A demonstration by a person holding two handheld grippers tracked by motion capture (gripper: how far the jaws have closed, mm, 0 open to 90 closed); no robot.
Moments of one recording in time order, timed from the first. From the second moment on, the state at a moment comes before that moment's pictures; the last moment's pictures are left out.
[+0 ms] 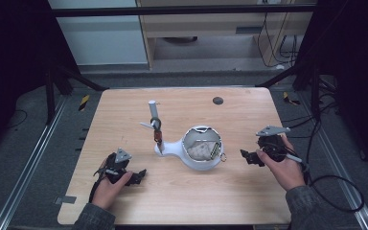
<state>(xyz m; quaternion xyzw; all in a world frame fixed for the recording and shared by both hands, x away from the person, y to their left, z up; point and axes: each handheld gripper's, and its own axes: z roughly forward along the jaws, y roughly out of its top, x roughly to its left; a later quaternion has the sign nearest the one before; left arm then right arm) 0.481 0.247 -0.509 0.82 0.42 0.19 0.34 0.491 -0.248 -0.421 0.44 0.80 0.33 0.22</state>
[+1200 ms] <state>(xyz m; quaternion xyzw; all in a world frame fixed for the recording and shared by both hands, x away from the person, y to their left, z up) 0.481 0.247 -0.509 0.82 0.42 0.19 0.34 0.489 -0.278 -0.478 0.52 0.76 0.33 0.19</state>
